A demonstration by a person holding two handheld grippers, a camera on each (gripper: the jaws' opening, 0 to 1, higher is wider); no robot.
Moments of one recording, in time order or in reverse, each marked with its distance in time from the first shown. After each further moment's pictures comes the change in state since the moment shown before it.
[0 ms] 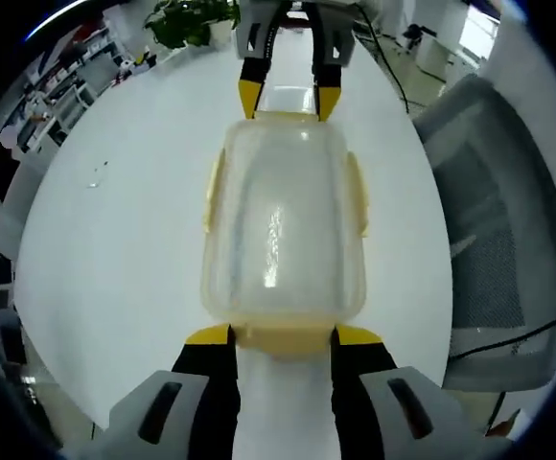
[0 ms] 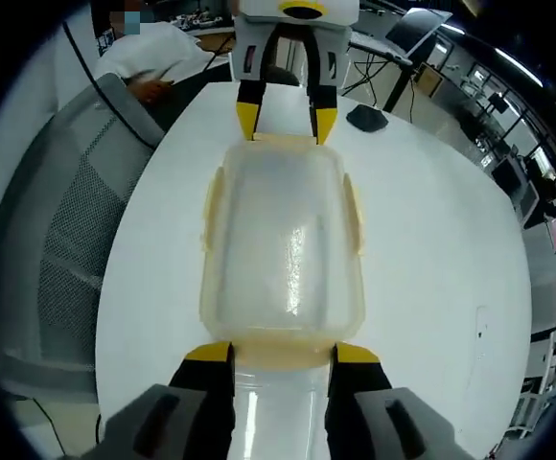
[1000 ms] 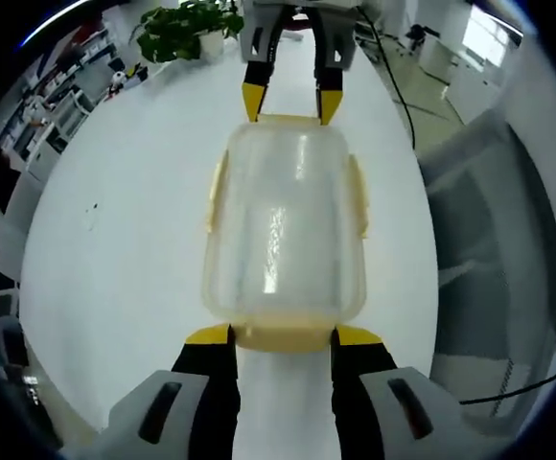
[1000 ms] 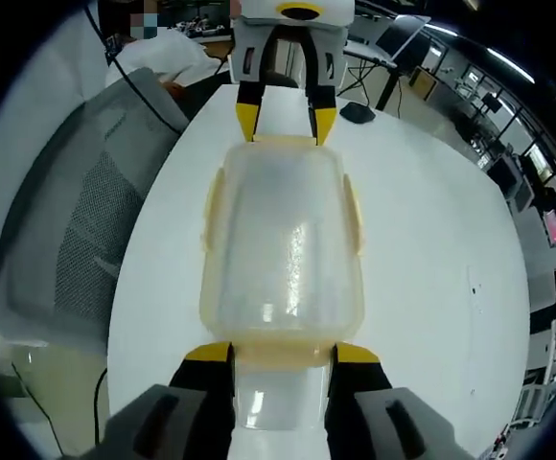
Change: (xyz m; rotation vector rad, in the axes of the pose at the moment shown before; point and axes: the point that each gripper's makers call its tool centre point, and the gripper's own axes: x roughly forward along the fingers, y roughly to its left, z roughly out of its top) left arm 0.013 -0.018 0.086 -0.007 -0.004 0.008; right arm -0.041 0.015 -0.076 0.007 -0.034 0.001
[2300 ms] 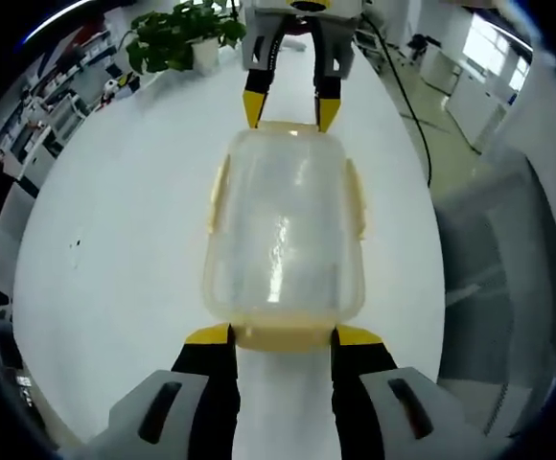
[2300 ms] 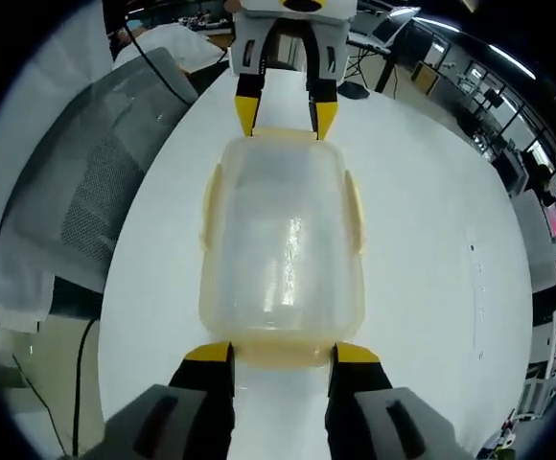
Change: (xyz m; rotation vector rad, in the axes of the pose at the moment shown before) left arm 0.039 -0.003 0.068 -0.012 -0.041 -0.019; right arm -0.015 -0.001 -0.078 -0.004 0.026 0.010
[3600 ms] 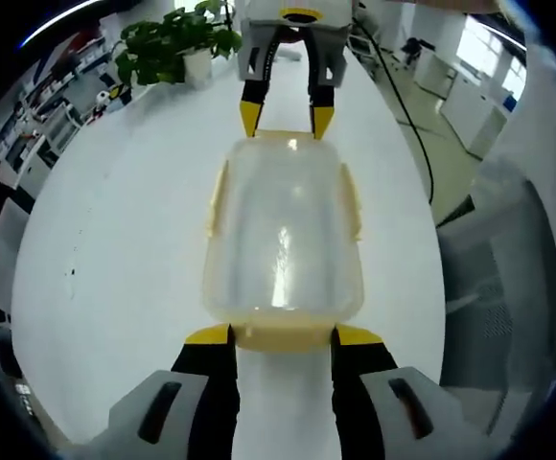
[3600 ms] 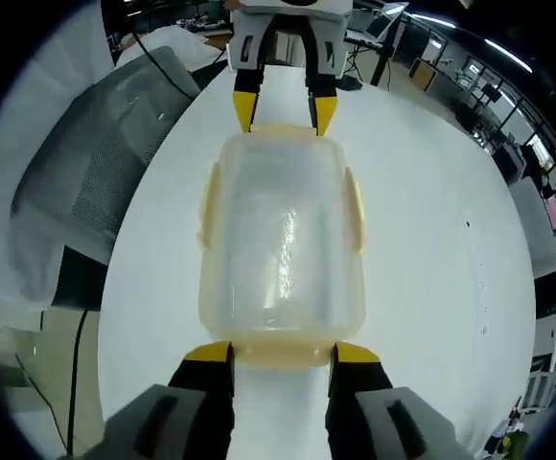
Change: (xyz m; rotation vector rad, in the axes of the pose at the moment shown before) left arm 0.013 -0.001 0.041 0.019 -0.026 -0.023; right arm -0.013 0.000 -0.039 0.016 0.007 0.017
